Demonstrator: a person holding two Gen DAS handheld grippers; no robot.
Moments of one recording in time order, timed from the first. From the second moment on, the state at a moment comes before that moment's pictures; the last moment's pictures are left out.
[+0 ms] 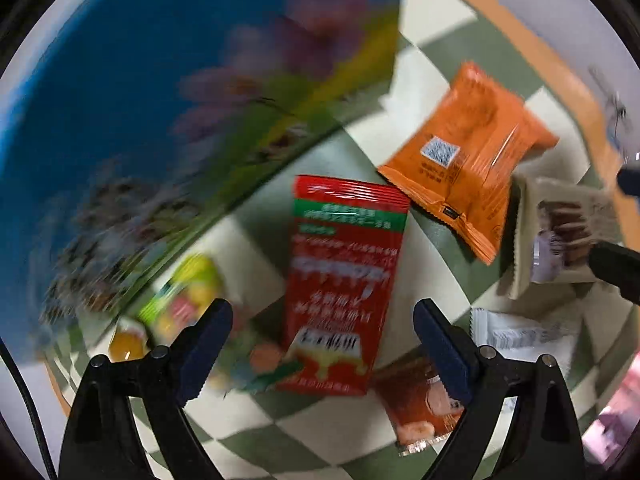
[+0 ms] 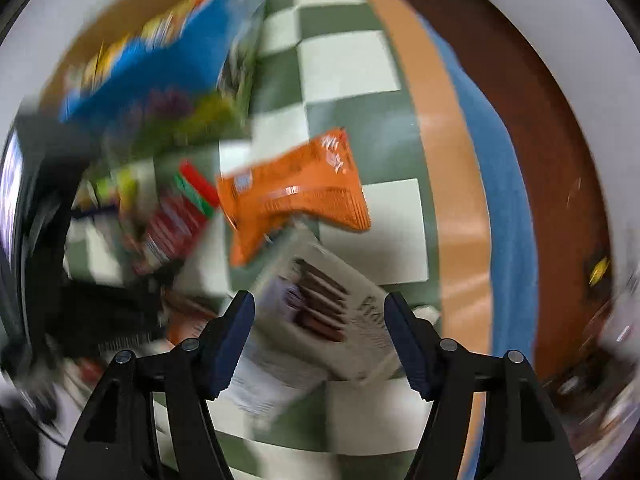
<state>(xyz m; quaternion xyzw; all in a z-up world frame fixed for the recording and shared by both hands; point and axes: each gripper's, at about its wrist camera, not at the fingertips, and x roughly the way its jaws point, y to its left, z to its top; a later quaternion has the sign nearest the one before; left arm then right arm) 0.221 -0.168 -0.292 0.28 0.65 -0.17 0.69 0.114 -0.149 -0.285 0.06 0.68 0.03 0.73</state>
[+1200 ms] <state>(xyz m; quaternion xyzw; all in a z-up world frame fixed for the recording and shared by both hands) 0.134 -0.035 -0.307 0.00 0.73 -0.05 0.68 0.103 -0.159 -0.346 0.10 0.70 -0.09 0.70</state>
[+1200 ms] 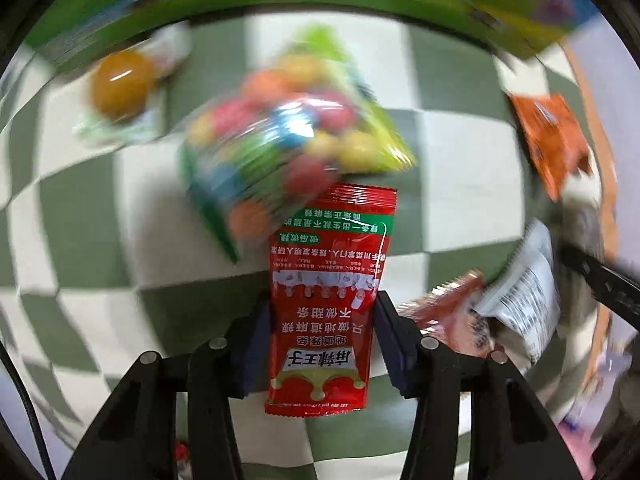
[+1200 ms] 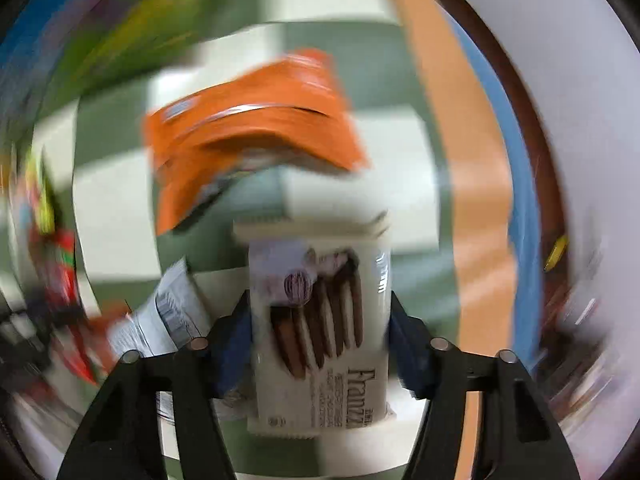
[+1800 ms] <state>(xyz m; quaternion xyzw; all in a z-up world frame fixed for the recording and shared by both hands) 0.112 -0.010 -0.286 -0.01 0.74 -0.03 0.67 0.056 -0.143 -0.333 0.12 0.67 -0.05 0.73</state>
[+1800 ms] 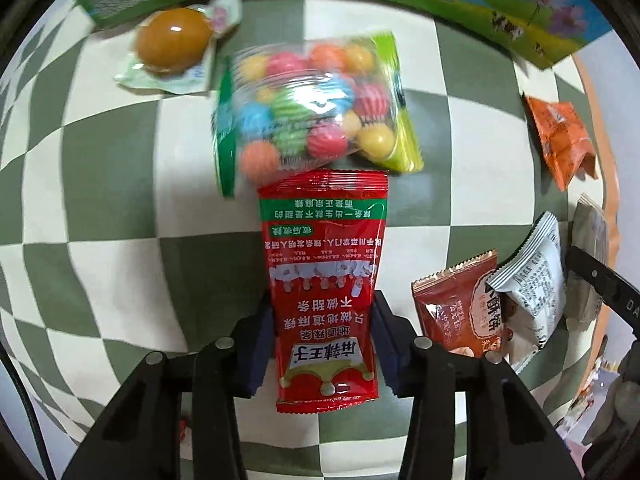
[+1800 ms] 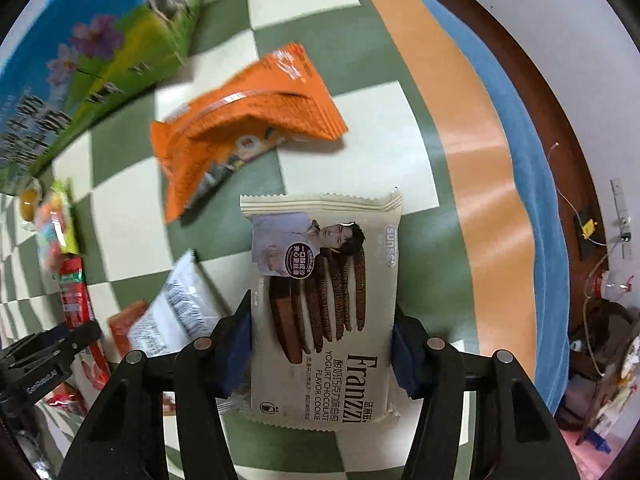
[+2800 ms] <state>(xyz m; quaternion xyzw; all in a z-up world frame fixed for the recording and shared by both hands) 0.370 -0.034 -0.149 -0.14 0.69 -0.10 0.70 0.248 -0.055 -0.151 0.14 0.54 0.10 0.82</state>
